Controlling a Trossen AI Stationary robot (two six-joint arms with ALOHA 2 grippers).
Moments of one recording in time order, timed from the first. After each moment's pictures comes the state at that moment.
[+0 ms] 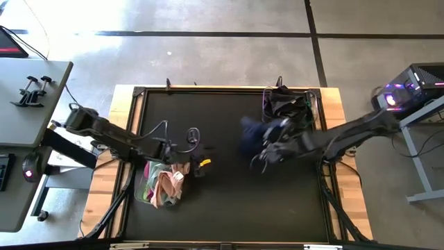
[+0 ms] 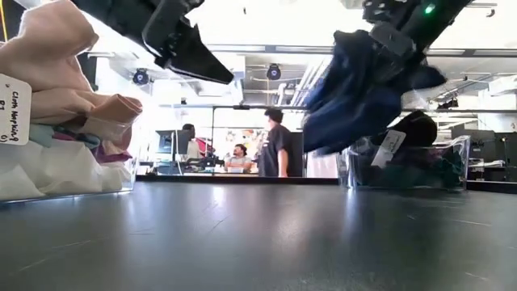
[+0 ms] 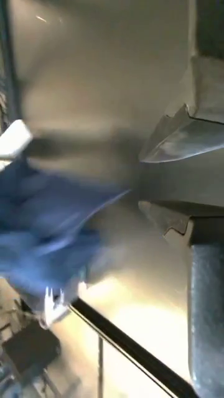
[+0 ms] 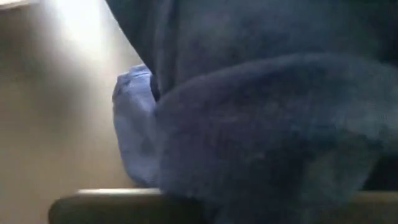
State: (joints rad) left arm -0.25 1.42 0.73 0.19 -0.52 -0.01; right arm 0.25 1.29 0.90 -0.65 0.72 0.52
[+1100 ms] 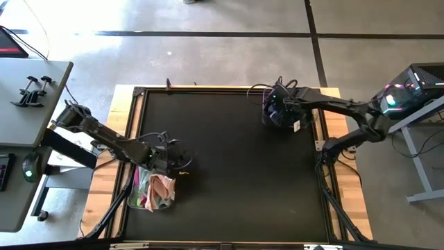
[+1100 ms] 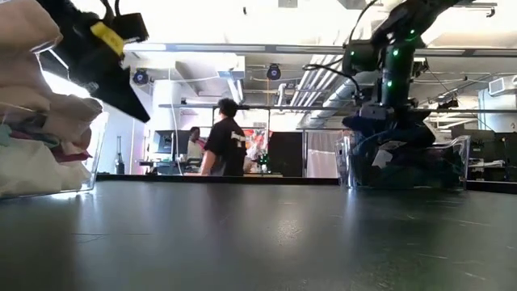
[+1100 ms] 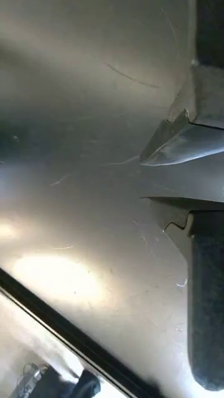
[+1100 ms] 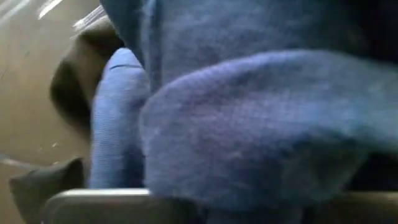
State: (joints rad) left arm -0.41 1.28 0.70 -0.59 -0.79 -0.63; right arm -0.60 1.39 0.97 -0.87 0.39 0.16
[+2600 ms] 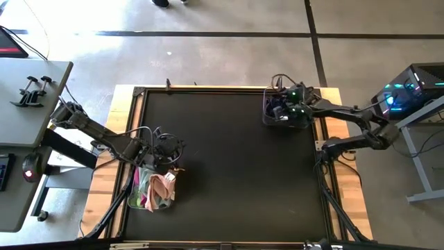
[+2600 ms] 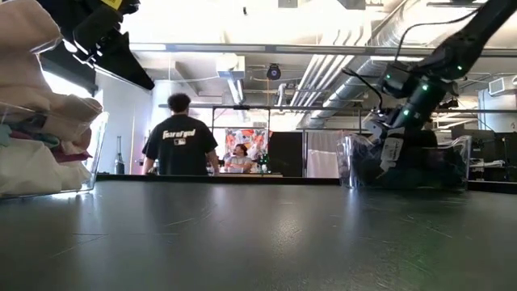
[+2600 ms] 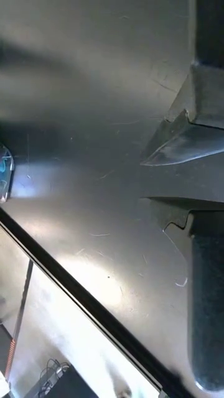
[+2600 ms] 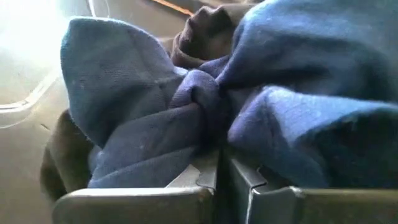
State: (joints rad) left arm -0.44 1.11 0.70 -0.57 -0.88 -0.59; right arm -0.90 1.31 0.56 -0.21 0.04 0.16
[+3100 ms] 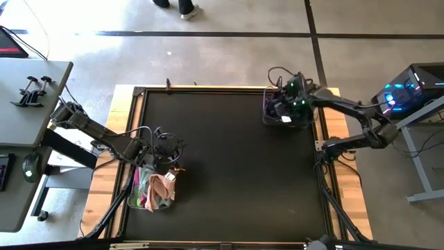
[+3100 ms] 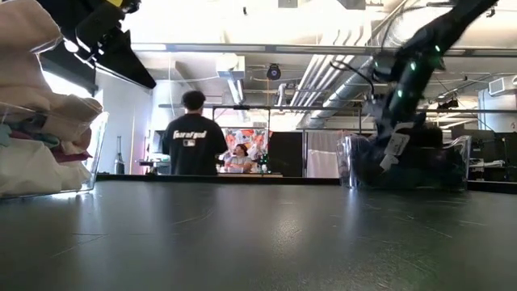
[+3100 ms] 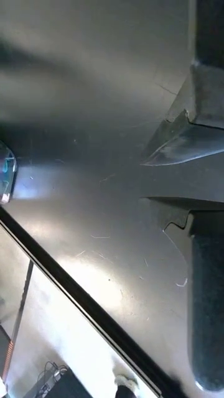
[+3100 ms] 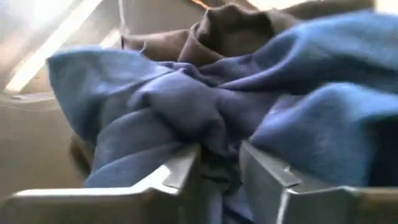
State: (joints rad) left arm -0.44 1.11 0.70 -0.56 -0.88 -0.60; right arm -0.92 1.30 0.75 -0.49 -0.01 0.07
